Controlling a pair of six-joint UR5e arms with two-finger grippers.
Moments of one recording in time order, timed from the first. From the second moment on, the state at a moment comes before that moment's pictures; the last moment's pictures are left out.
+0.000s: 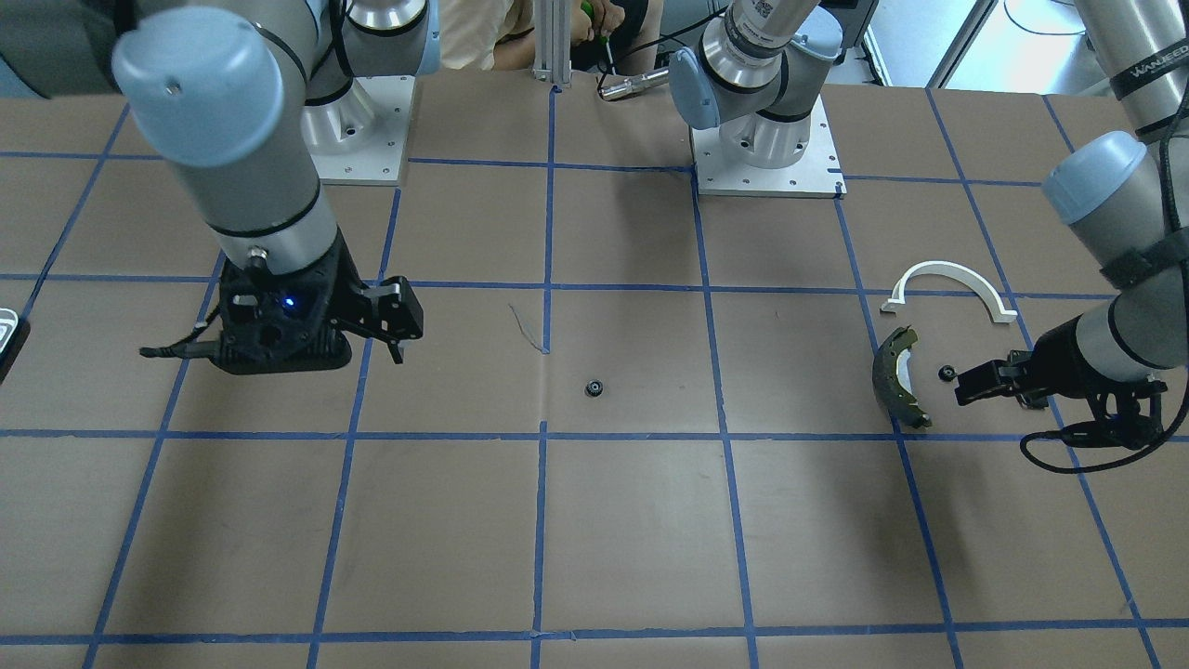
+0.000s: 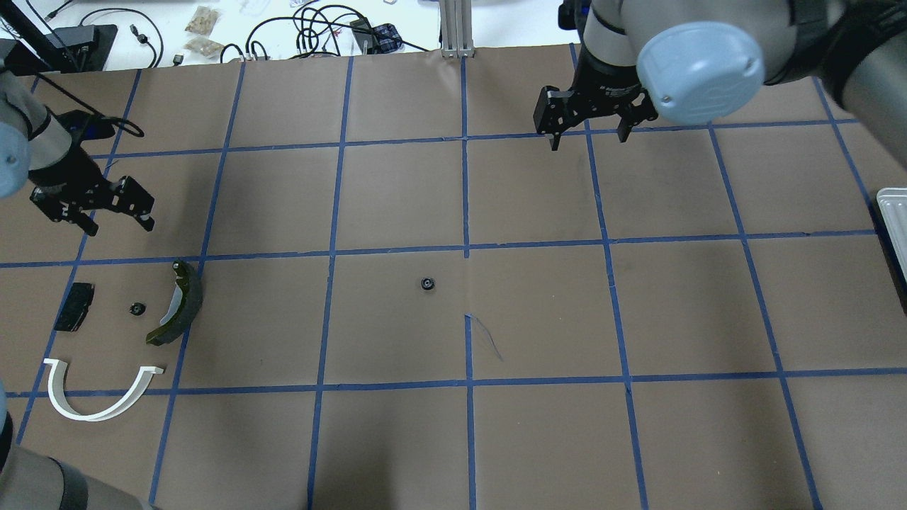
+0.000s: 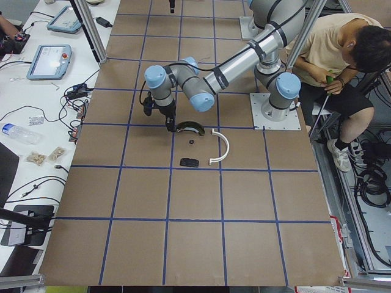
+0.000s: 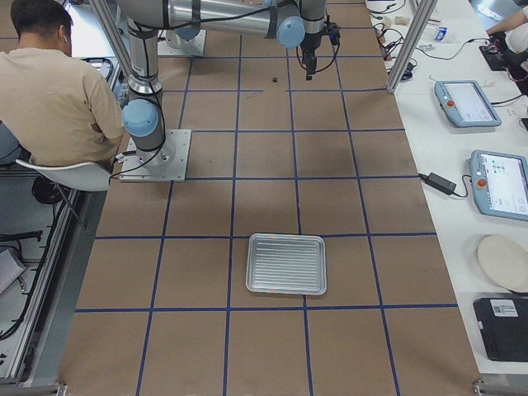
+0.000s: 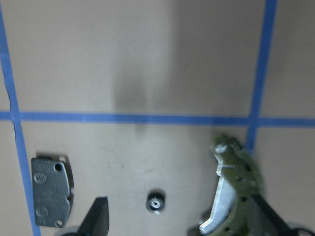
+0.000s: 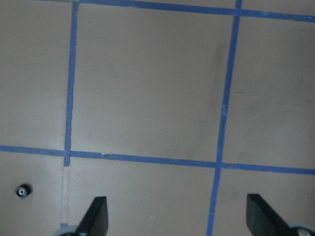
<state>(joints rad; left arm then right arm) -1.13 -1.91 -1.60 -1.34 1.64 0.37 1.67 -1.37 1.49 -1.74 -1.57 0.01</state>
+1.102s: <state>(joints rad) -1.77 -1.94 -1.62 -1.24 1.55 0.04 1.65 -1.55 1.53 -1.54 -1.58 -0.07</state>
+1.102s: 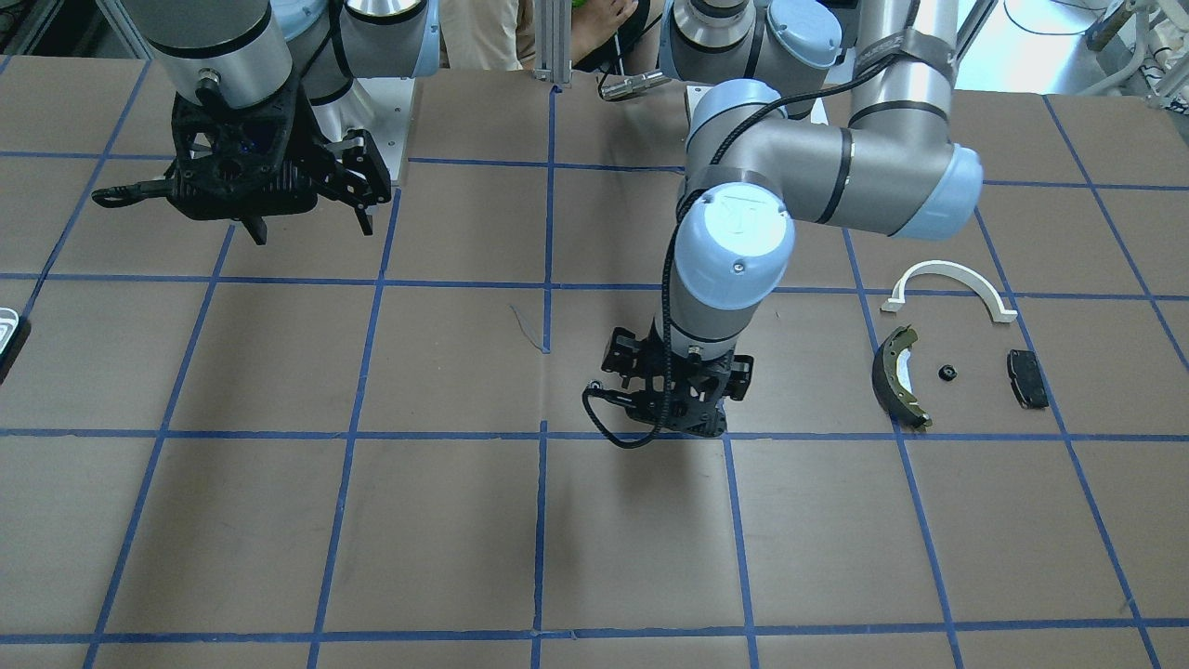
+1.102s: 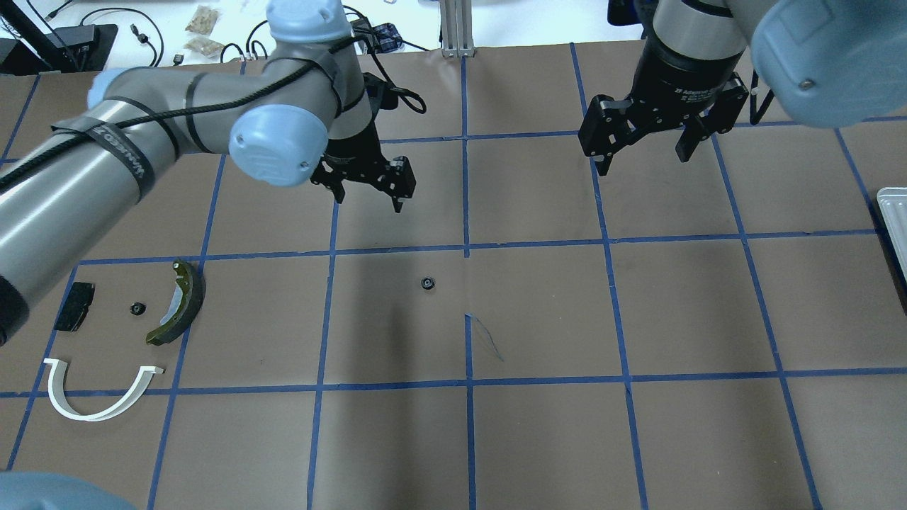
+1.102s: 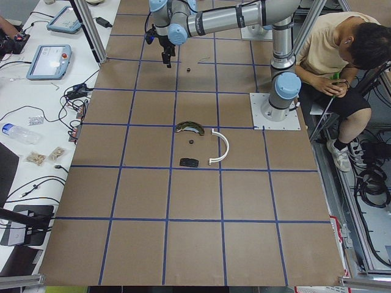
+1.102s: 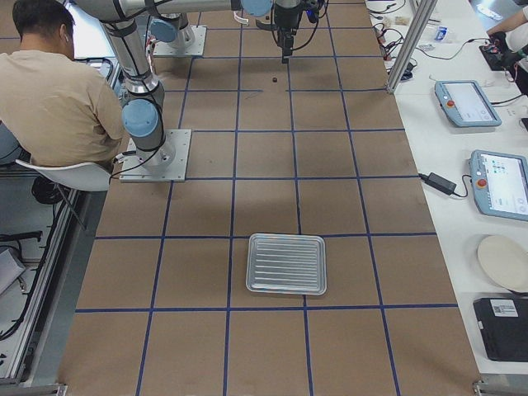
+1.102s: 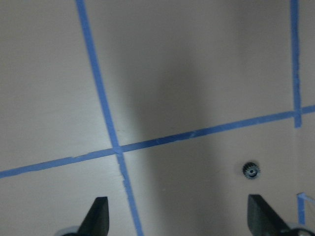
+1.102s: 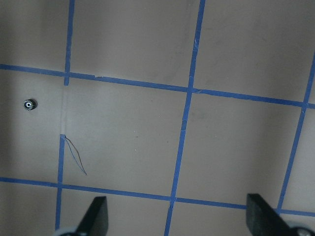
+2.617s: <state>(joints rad) -1.86 -2.05 -1.80 -0.97 1.50 -0.01 1.59 -1.57 1.57 -1.60 -1.58 -0.04</state>
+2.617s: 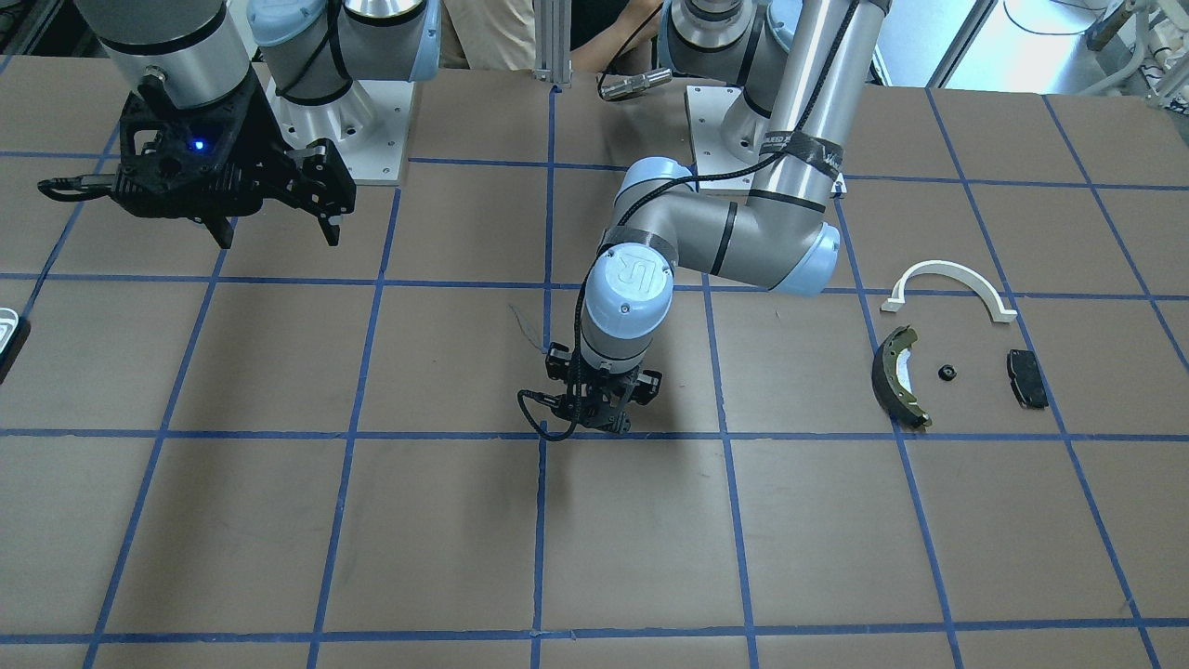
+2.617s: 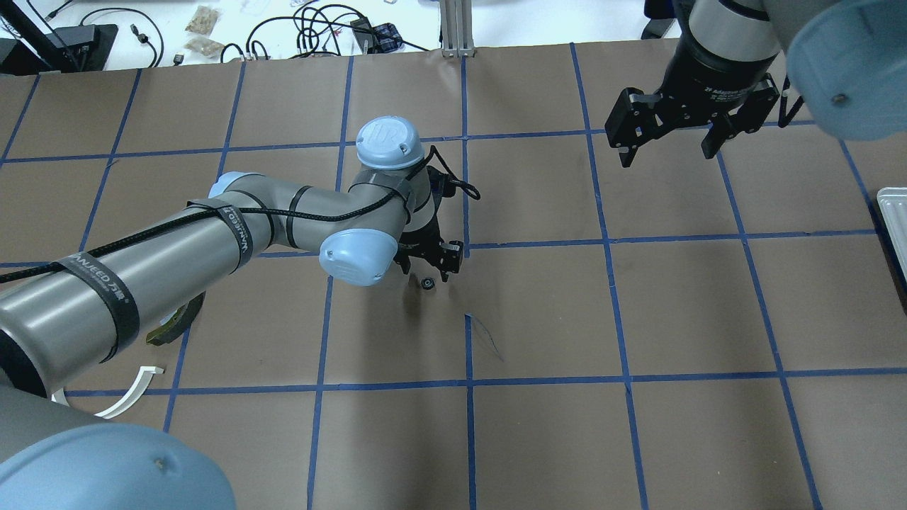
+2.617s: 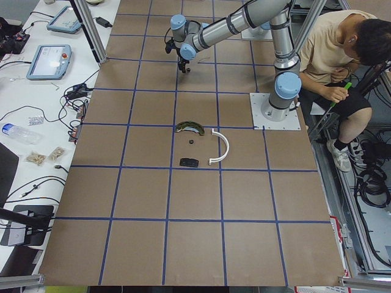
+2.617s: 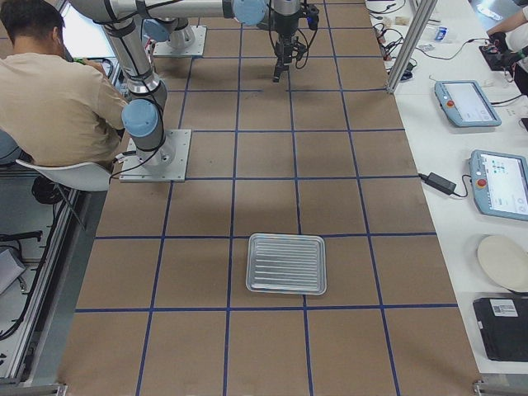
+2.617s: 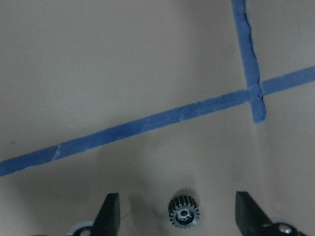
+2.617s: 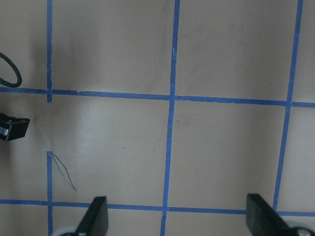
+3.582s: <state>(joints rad) -1.87 -2.06 -1.80 -0.97 1.50 -0.01 1.59 -1.58 1.57 -1.59 -1.58 -0.04</state>
